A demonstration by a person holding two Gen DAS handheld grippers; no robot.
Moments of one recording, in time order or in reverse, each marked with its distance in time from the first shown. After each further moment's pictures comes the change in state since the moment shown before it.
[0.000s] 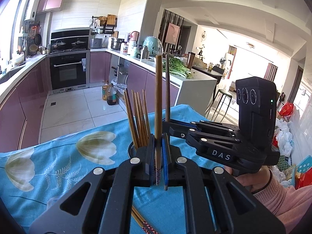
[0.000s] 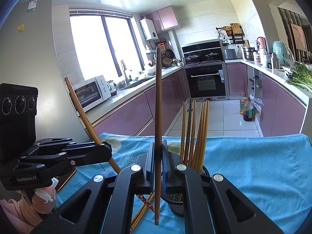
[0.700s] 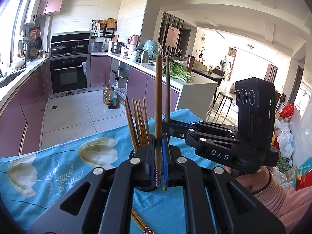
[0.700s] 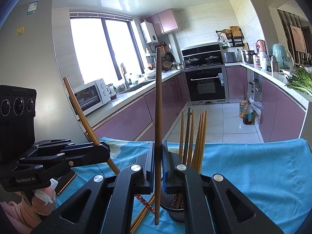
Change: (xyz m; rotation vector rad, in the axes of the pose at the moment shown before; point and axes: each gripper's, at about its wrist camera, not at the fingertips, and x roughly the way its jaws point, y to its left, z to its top) left arm -0.006 -0.004 0.009 0.012 -0.031 0.006; right arm -0.005 -0.002 0.013 -0.003 -0.024 -0.001
